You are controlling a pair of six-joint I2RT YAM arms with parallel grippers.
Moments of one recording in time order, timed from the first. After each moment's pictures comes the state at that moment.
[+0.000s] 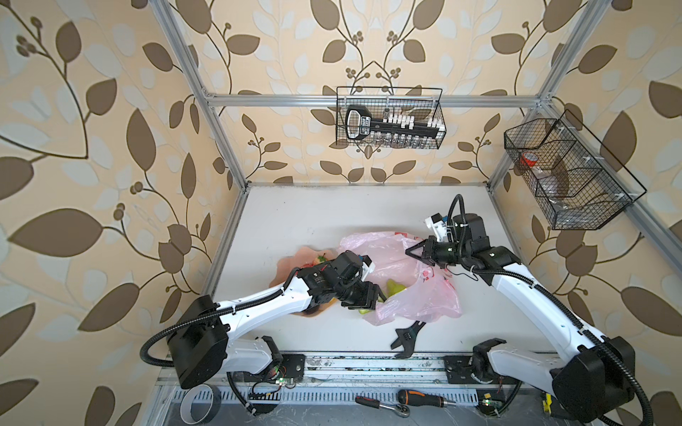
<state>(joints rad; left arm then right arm) -0.87 1.32 0.85 -0.37 0.49 -0.84 0.29 1.16 0.92 -0.48 -0.63 0.73</state>
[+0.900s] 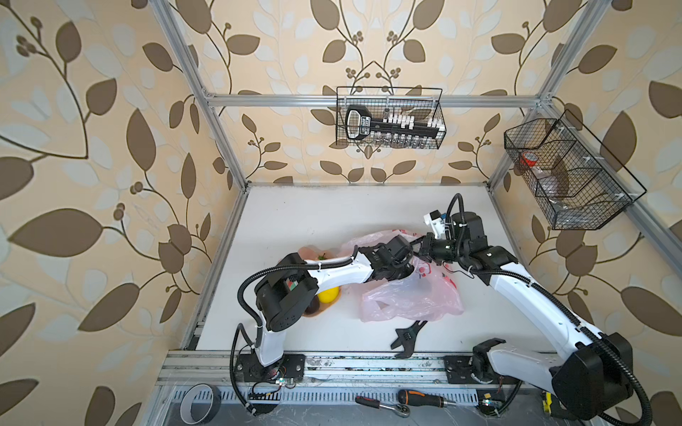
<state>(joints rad) -0.95 1.92 1.35 -0.26 0.52 -0.87 0.31 1.18 0.91 -0.38 -0.62 0.78</state>
